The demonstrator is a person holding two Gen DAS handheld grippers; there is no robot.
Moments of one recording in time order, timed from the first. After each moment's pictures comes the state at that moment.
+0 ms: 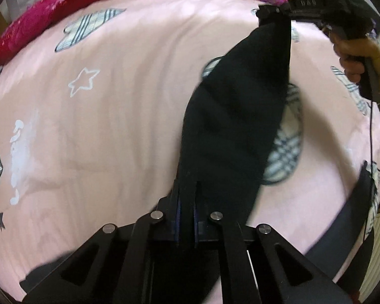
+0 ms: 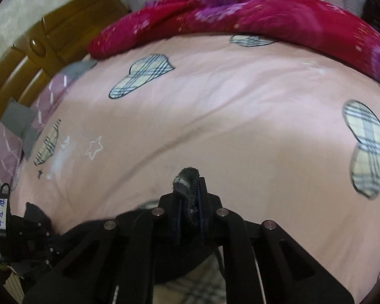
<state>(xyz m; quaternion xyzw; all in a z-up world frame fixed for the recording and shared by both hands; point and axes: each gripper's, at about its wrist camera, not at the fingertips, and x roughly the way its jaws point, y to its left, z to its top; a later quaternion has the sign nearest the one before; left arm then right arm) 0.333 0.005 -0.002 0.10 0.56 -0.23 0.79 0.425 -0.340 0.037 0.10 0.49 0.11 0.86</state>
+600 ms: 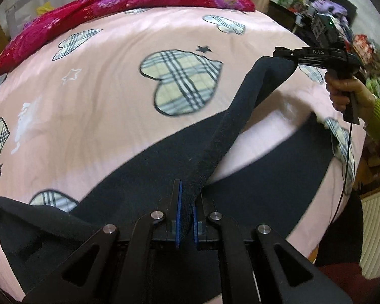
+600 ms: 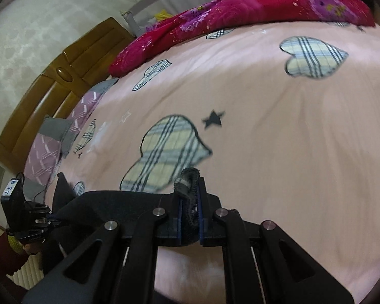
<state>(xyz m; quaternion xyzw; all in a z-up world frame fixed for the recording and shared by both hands) 0.178 -0.028 0.036 0.11 0.52 -0.27 0.80 0.208 -0.424 0.029 0.21 0.44 0.14 0.86</state>
